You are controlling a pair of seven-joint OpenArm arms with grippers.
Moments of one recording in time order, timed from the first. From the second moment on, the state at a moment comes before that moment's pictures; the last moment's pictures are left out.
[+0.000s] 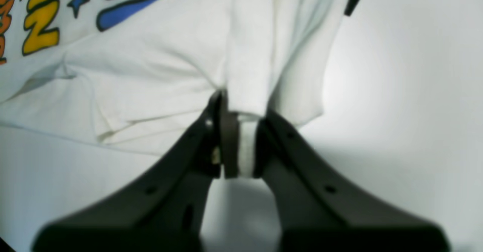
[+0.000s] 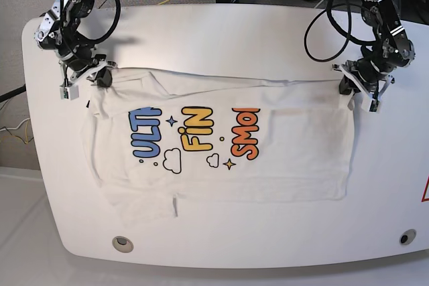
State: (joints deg) left arm 5.5 -11.4 -29.4 83.8 -17.3 -39.6 48.7; right arm -6.7 7.1 39.0 83.6 29.3 36.6 -56.1
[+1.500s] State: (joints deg) left arm 16.1 -12.6 -33.2 85.2 -22.5 -40.7 42.3; right arm -18.9 8.0 39.1 91.8 30.3 37.4 -55.6
